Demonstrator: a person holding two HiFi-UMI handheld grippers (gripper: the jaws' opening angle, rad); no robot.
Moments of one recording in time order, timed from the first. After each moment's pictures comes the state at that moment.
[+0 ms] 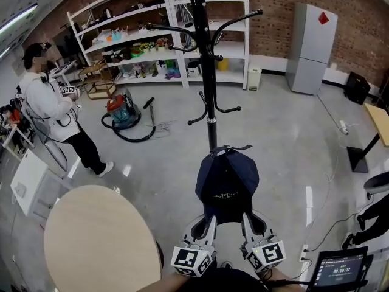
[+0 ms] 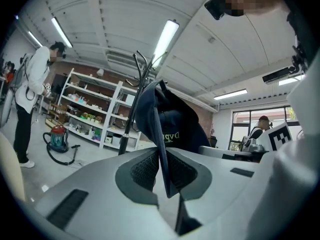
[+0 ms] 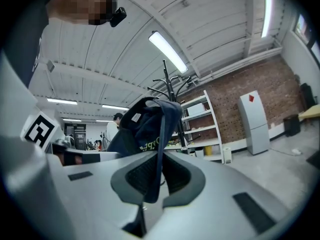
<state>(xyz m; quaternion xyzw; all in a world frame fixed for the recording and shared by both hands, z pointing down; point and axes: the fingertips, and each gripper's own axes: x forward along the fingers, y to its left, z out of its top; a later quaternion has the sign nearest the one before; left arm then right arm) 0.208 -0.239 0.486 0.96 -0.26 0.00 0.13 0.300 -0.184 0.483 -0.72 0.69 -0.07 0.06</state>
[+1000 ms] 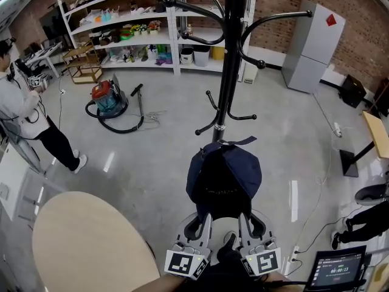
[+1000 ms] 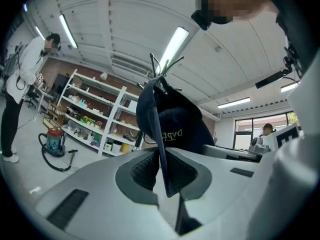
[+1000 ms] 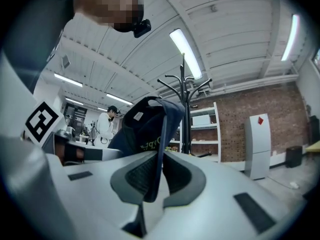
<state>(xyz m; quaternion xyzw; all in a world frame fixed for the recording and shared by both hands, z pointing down) 0.225 -0.390 0.472 0.95 -0.26 -0.05 0.14 0.309 -0.330 0.449 -0.73 0.68 0.03 0.01</state>
